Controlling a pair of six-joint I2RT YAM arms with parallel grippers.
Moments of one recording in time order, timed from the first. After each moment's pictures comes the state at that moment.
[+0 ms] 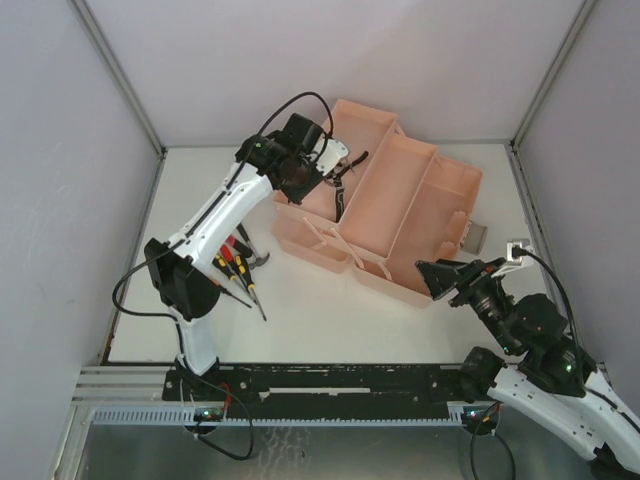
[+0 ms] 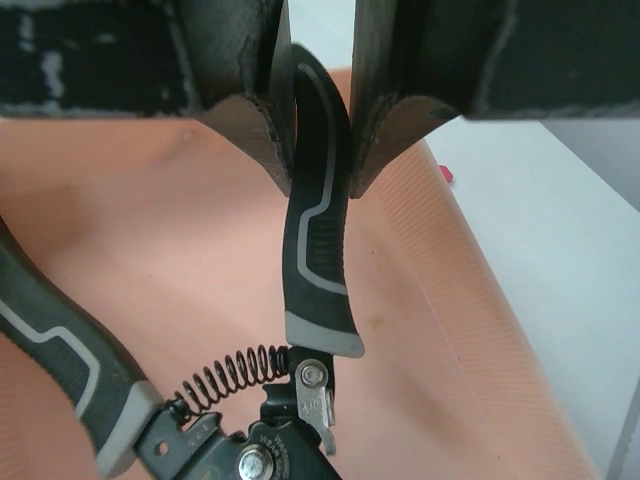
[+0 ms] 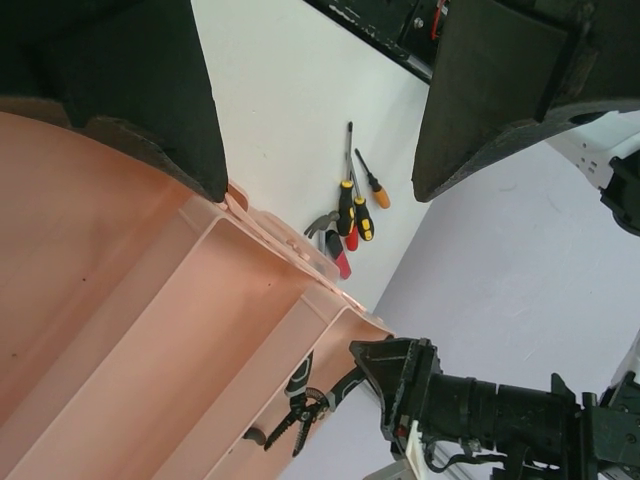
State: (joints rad) left arm -0.62 1.89 2.05 -1.15 -0.12 0.33; right arm 0.85 0.21 0.65 -0.45 0.36 0.69
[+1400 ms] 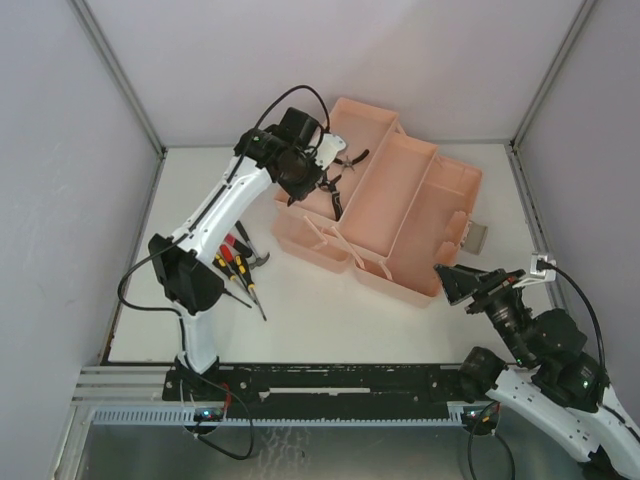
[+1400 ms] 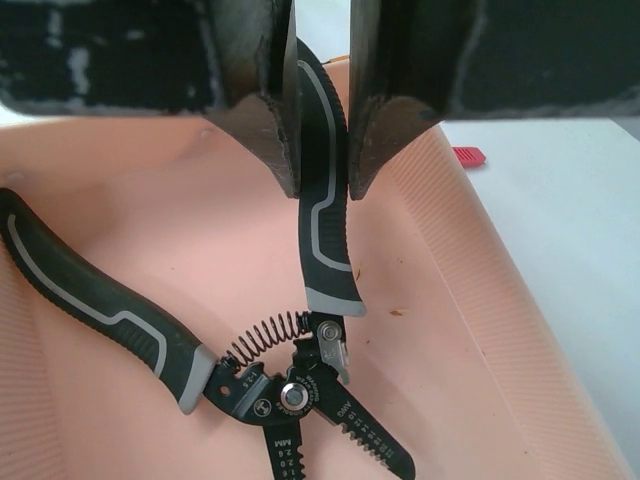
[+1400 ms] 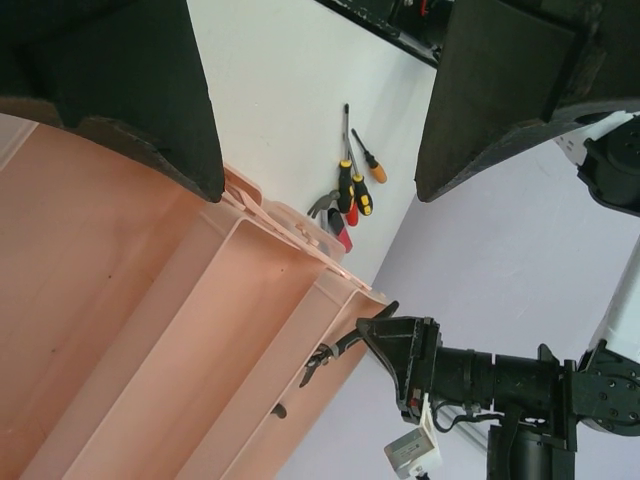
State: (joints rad) left arm -0.59 1.94 2.13 -1.19 -0.02 0.30; right arm 0.85 0.08 0.65 -0.55 0.44 0.73
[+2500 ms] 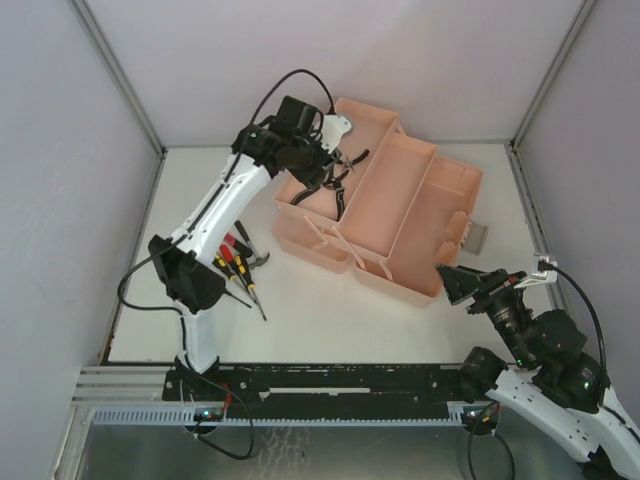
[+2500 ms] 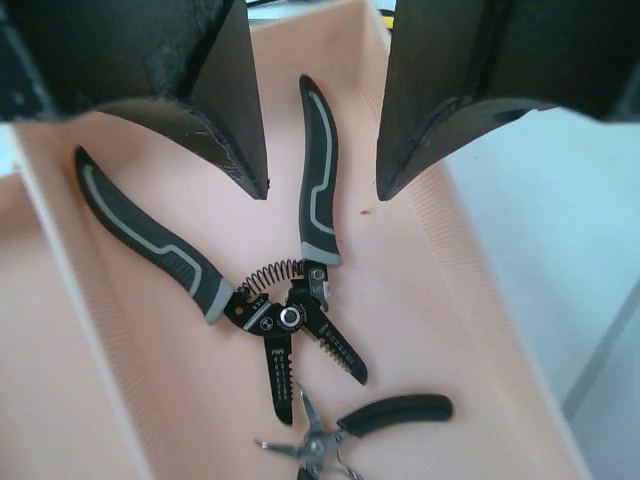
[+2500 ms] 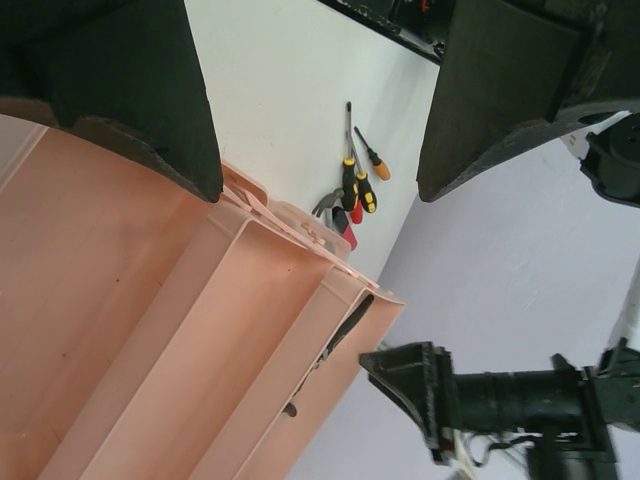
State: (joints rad) left arm -0.58 1.98 2.21 -1.07 0.04 0.32; right arm 0.85 0.07 0.65 -0.57 0.46 0.75
